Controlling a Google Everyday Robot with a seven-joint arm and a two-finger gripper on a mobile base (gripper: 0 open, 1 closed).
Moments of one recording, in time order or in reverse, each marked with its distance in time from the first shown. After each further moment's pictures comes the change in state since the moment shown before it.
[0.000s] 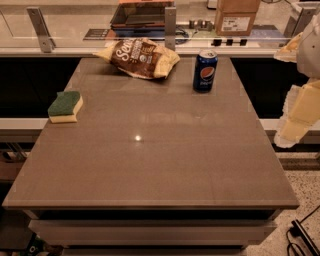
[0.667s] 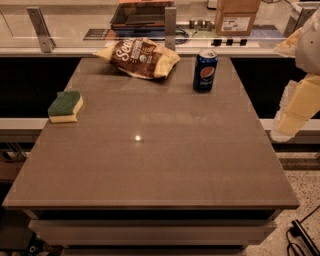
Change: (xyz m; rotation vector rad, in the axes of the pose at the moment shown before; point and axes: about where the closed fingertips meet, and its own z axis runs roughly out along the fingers) arm -0.003 -0.009 0.000 0.029 -0.017 0.008
